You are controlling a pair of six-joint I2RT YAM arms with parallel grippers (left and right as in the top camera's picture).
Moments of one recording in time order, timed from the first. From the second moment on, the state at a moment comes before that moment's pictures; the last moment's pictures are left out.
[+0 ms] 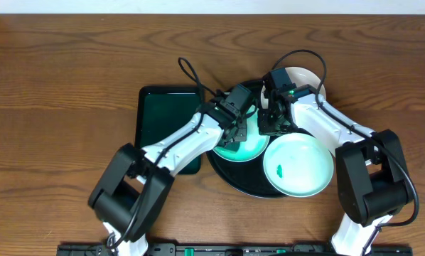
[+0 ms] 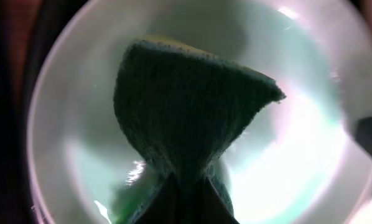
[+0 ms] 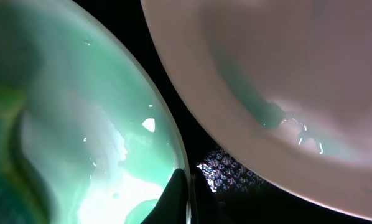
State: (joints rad) left arm -0.67 1.90 1.24 -0.60 -0.03 -0.66; right arm 0.38 1.93 1.25 -0.72 -0.08 0.36
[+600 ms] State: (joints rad) left arm -0.67 1.95 1.26 -0.58 0.00 -0.66; right arm 0.38 1.93 1.25 -0.72 -0.08 0.36
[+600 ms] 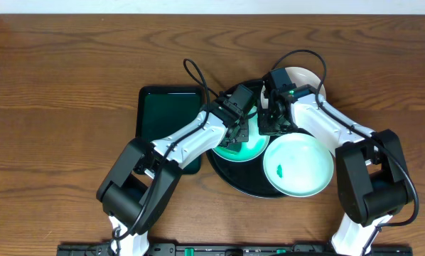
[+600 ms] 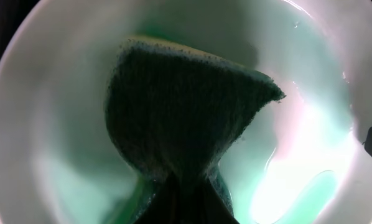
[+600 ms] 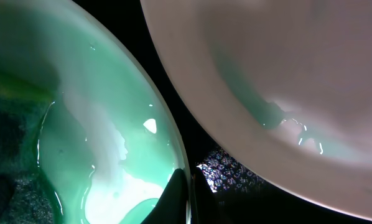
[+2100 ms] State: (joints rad) left arm -0.63 1.90 1.23 -0.61 -0.01 -0.65; right arm 0.38 1.93 1.25 -0.72 -0.08 0.36
